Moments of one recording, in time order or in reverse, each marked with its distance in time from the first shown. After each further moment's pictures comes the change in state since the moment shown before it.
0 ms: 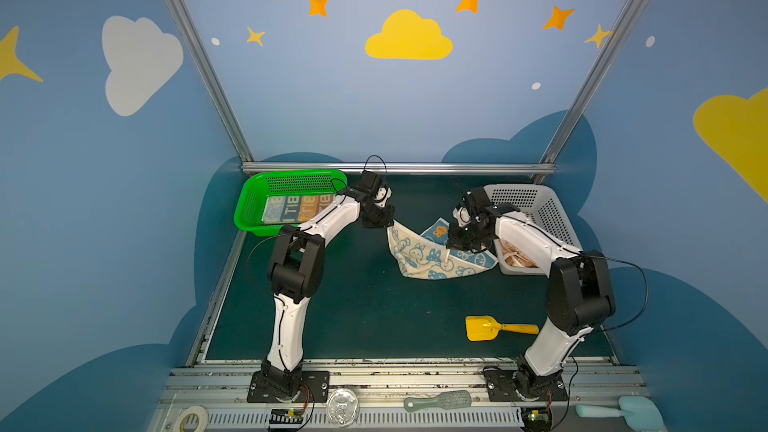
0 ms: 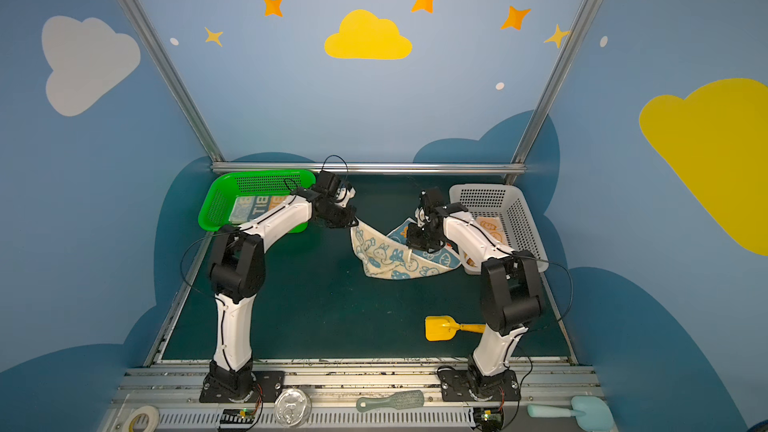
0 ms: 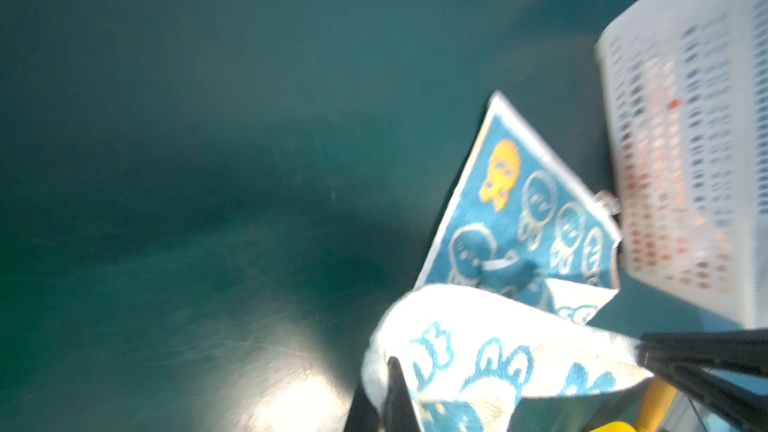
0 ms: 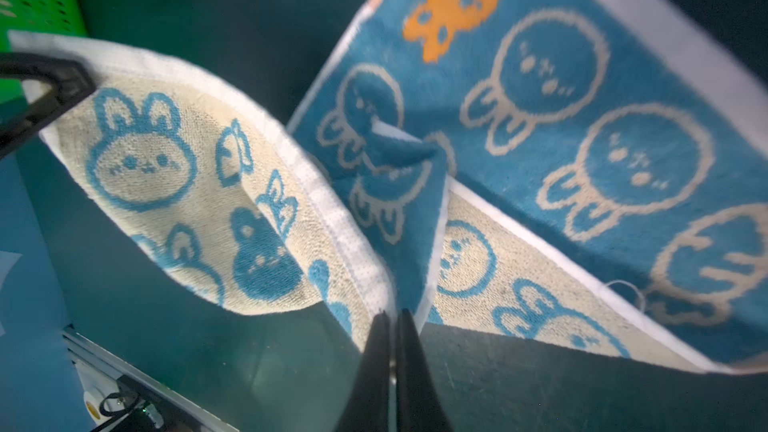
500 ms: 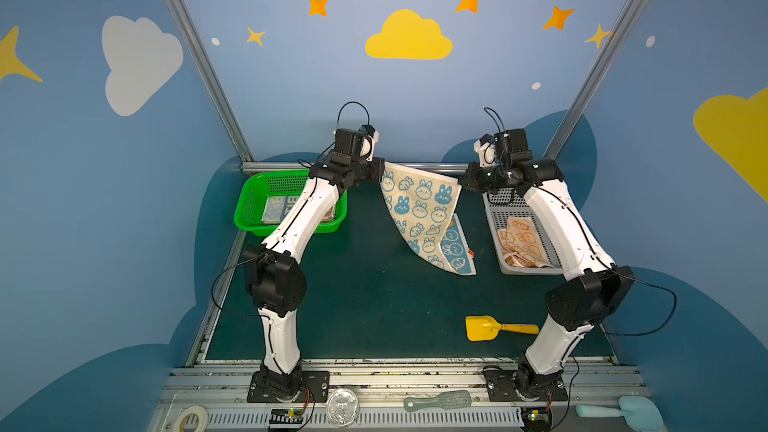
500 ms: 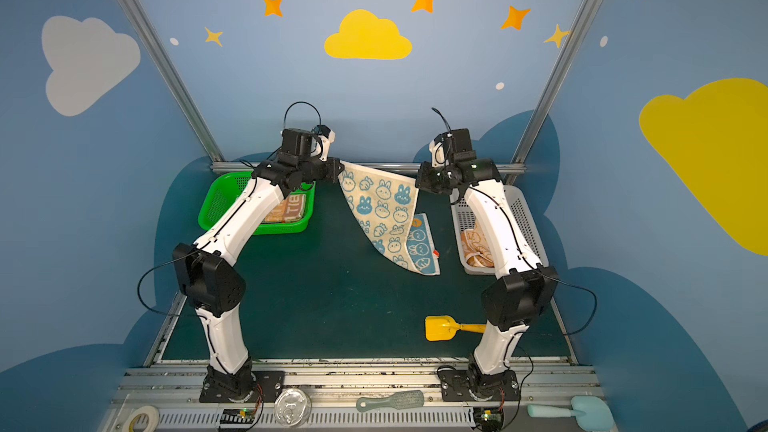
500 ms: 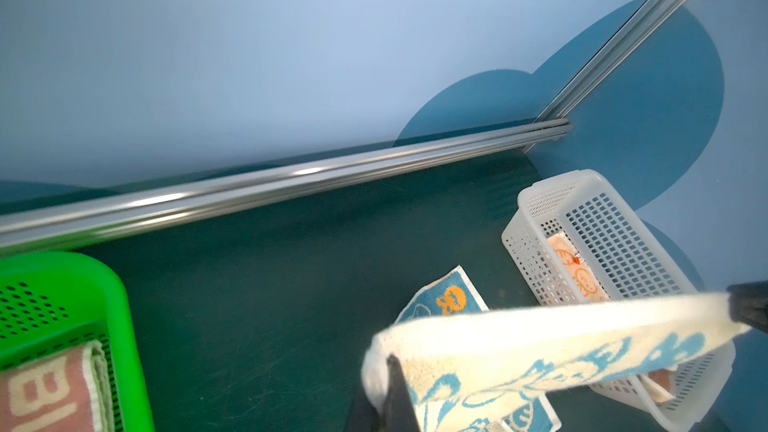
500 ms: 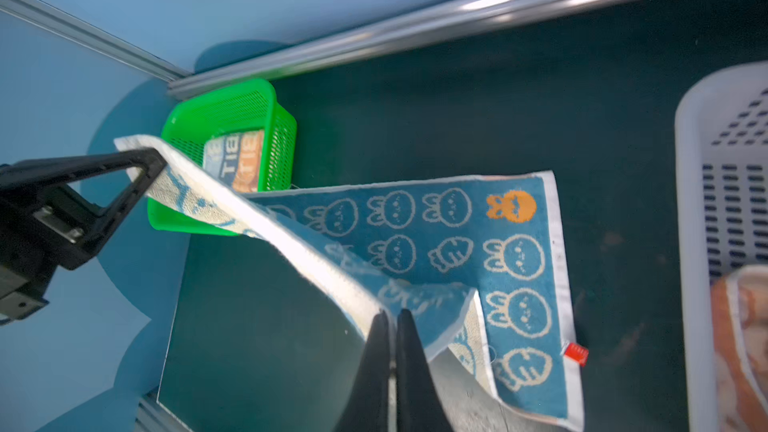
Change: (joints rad) left arm 0.047 -0.150 0.241 0.069 -0.119 0.105; right arm -0.082 0.018 0.570 -0.123 -0.013 -0.035
